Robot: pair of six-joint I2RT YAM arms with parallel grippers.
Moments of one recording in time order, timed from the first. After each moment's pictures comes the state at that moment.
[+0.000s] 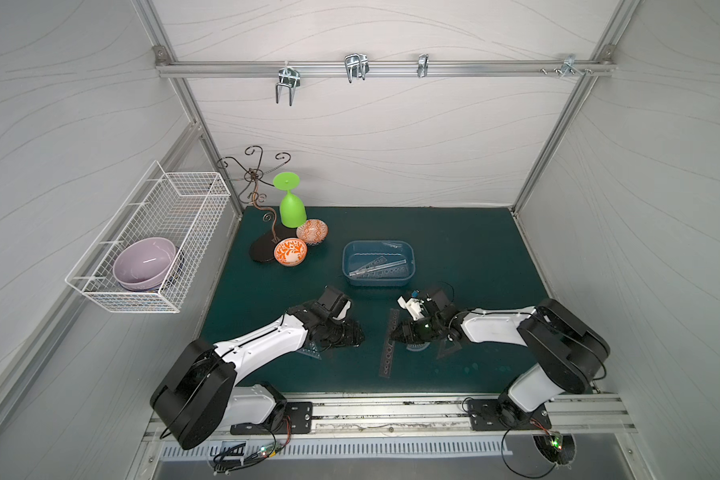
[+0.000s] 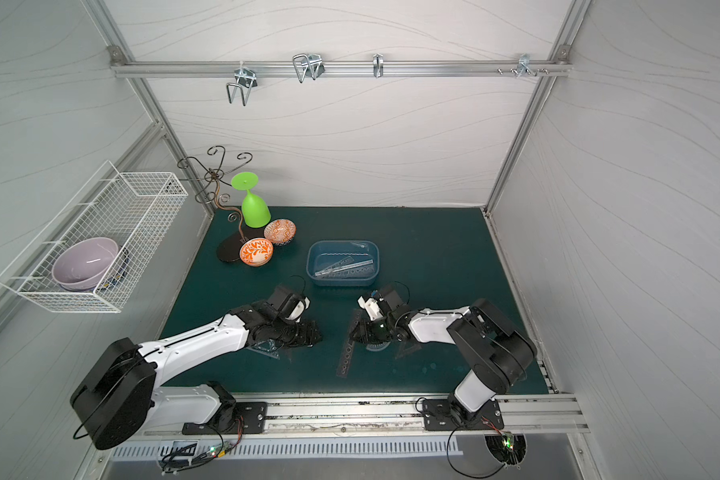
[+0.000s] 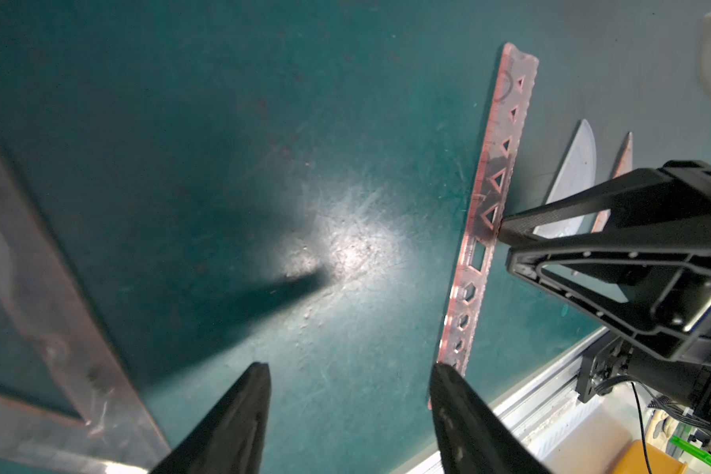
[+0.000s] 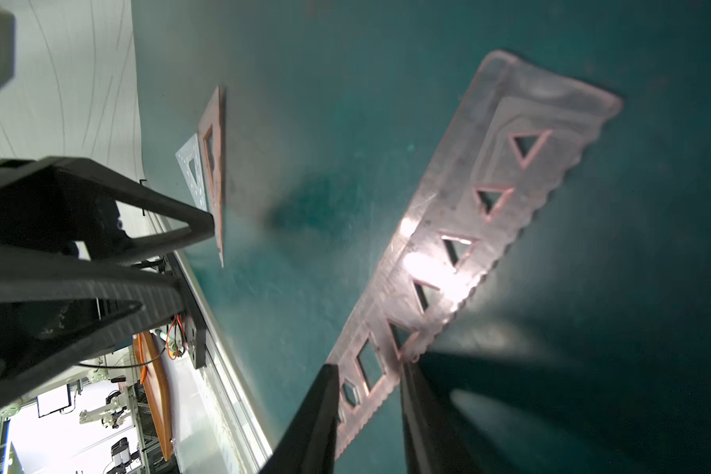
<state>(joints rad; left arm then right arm) -0.62 1.29 0.62 -0.48 0.30 -0.68 0.75 1.61 0.59 0.10 -0.56 0.60</state>
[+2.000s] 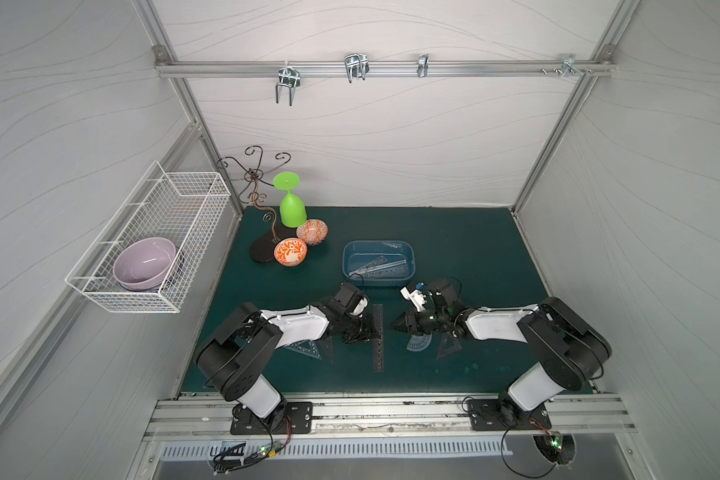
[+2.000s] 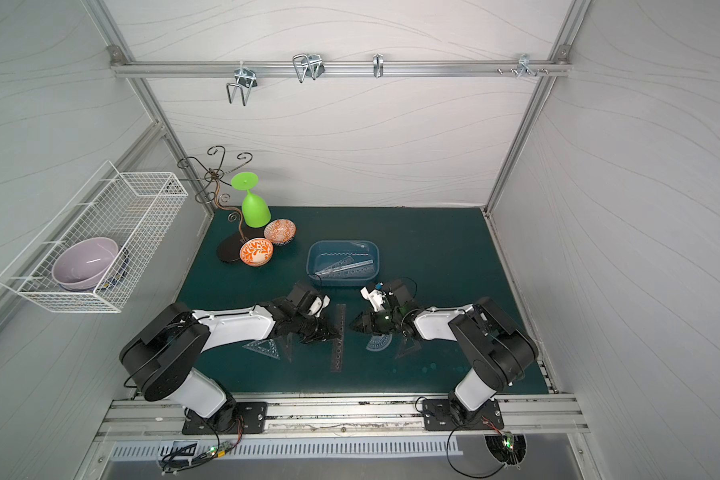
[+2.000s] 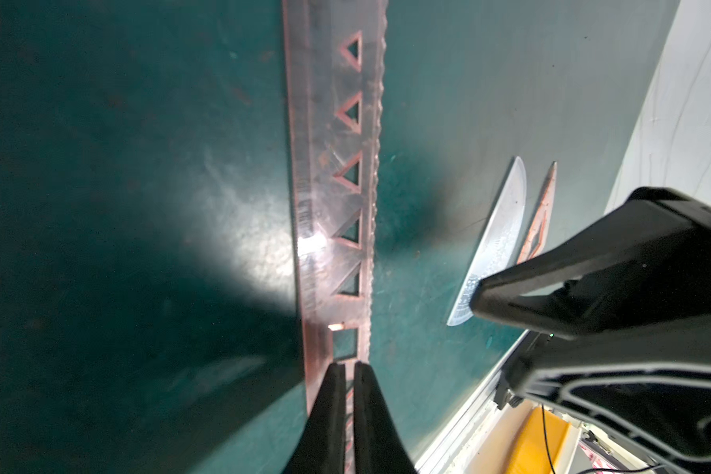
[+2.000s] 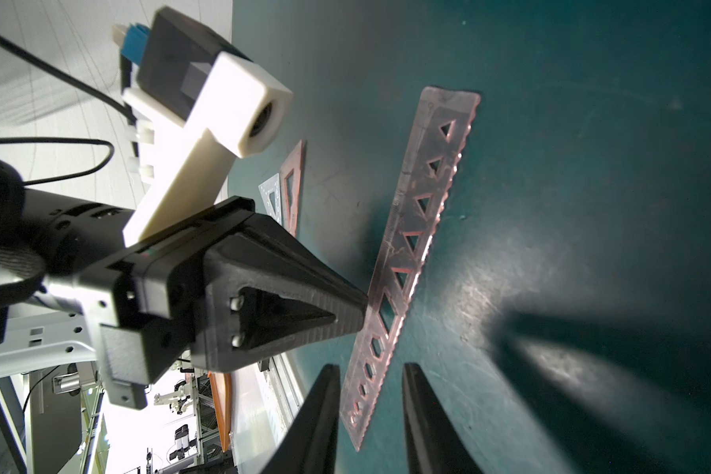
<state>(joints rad) -0.67 1.58 0.66 -0.14 0.47 -0.82 0.67 1.59 0.55 0.27 -0.74 0.68</state>
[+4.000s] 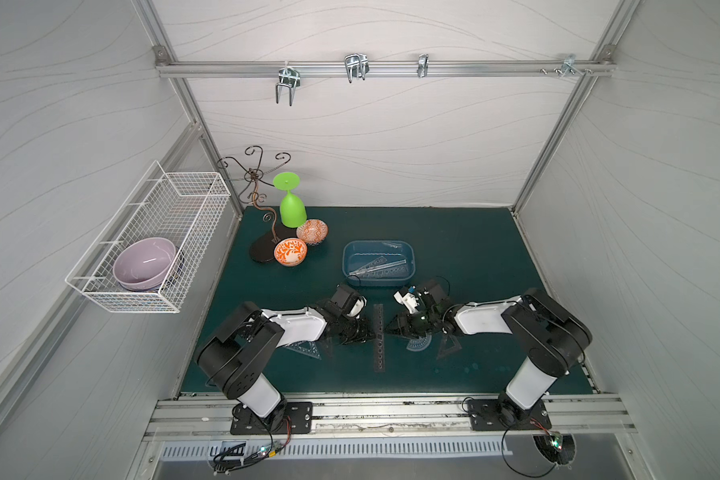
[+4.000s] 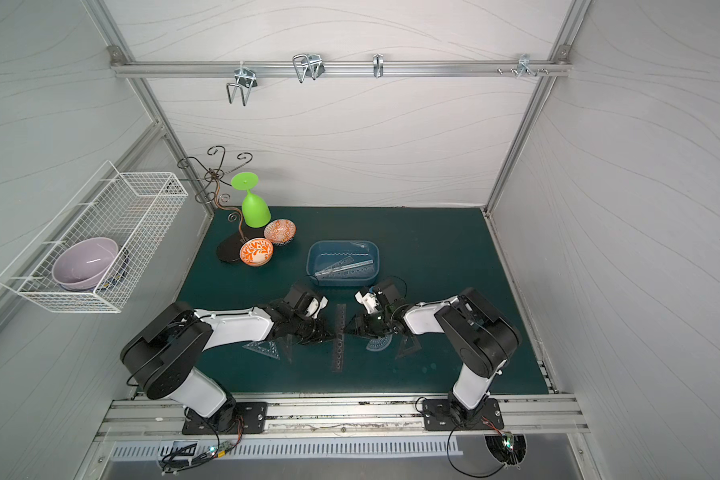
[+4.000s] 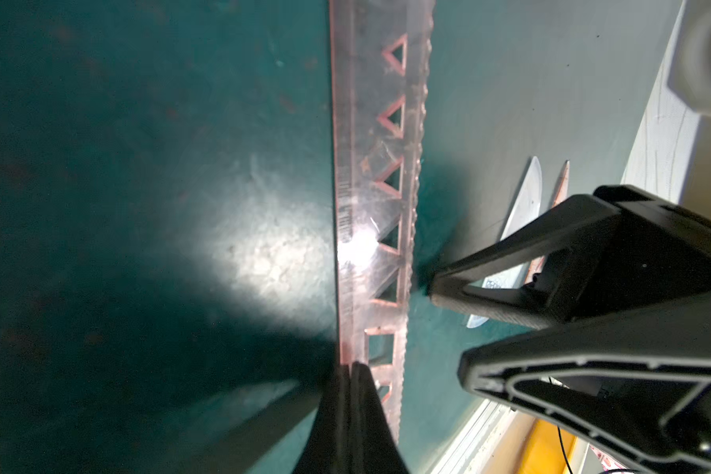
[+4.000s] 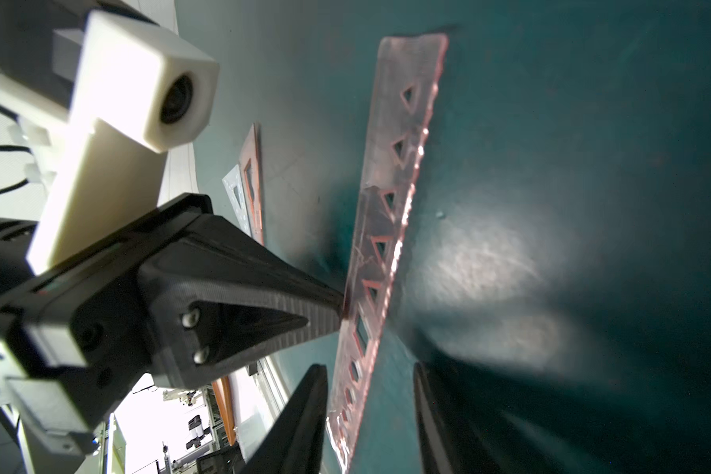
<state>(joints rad) -0.64 1.59 0.62 -0.07 0.48 -0.79 0.72 1.71 0.64 0.20 -0.71 0.72</state>
